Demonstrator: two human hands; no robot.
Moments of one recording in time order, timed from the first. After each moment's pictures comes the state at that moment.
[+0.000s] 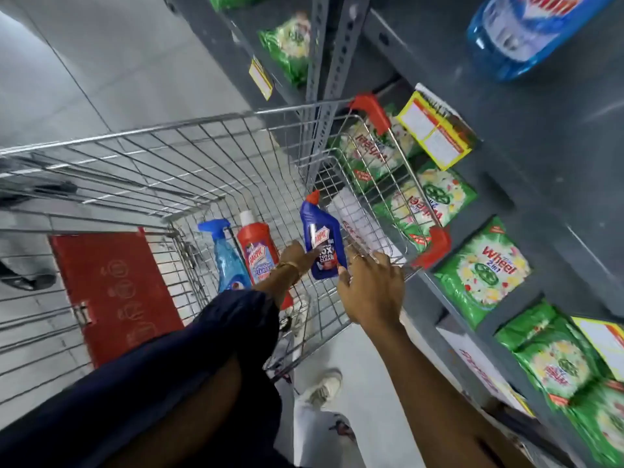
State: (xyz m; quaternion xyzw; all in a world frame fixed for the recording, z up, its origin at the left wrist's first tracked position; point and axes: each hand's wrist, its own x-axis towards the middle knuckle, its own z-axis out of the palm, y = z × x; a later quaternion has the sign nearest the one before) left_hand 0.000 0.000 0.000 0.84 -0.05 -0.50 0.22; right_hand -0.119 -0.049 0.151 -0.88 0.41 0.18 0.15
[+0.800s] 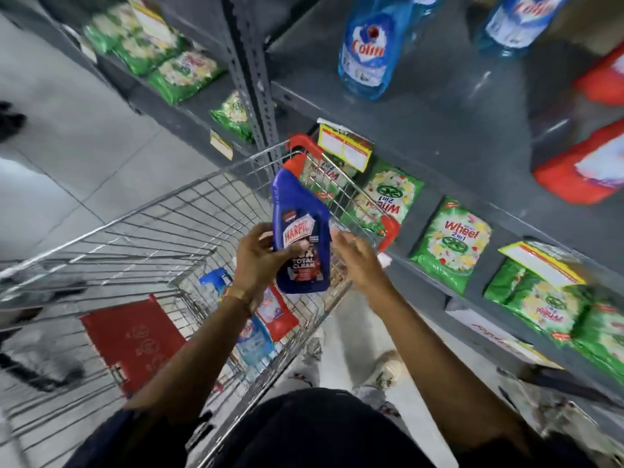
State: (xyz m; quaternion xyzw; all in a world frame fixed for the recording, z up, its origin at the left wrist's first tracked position) left_hand -0.004 0.026 0.221 0.71 -0.12 -0.42 0.55; right_hand -0.141 -0.066 0.219 -0.57 0.48 -0.08 0.67
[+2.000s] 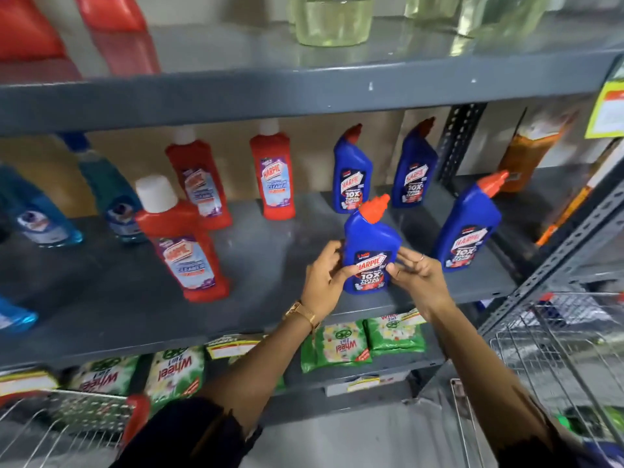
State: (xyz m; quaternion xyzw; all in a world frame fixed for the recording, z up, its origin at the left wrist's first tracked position) left_hand -0.465 -0.228 0.318 0.40 -0.65 -0.45 0.46; right_hand -0.649 -0.199 0.310 -0.44 0.50 -0.58 0.47
